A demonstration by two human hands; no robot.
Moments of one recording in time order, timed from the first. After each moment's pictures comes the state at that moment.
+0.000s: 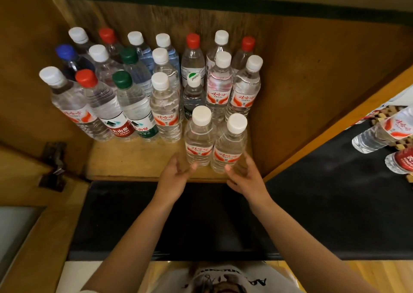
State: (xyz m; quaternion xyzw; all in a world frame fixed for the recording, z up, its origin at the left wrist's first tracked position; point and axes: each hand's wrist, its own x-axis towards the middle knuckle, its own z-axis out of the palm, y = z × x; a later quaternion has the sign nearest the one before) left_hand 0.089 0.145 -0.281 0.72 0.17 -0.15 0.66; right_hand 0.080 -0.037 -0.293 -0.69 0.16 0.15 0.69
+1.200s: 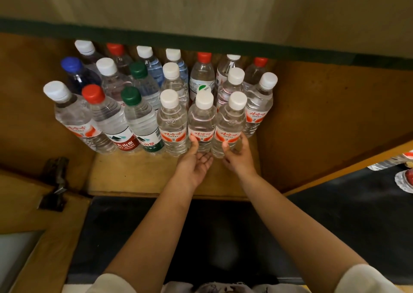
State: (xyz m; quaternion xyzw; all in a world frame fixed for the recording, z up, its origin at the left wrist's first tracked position) left_hand 0.176 0.116 -0.267 0.33 0.34 -0.17 0.87; right_hand 0.178 0.003 -0.300 -0.68 0.20 0.07 0.70
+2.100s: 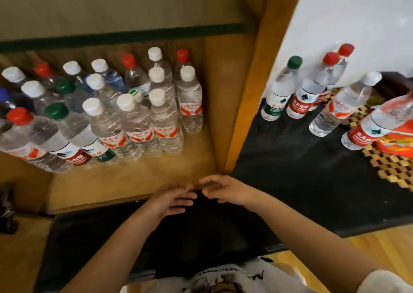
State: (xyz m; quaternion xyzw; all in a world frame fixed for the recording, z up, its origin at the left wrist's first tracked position) left_hand 0.087 0.071 -0.262 0.68 0.21 -0.40 0.58; right_hand 0.082 -0.112 -0.281 -0.75 0.04 0.38 0.54
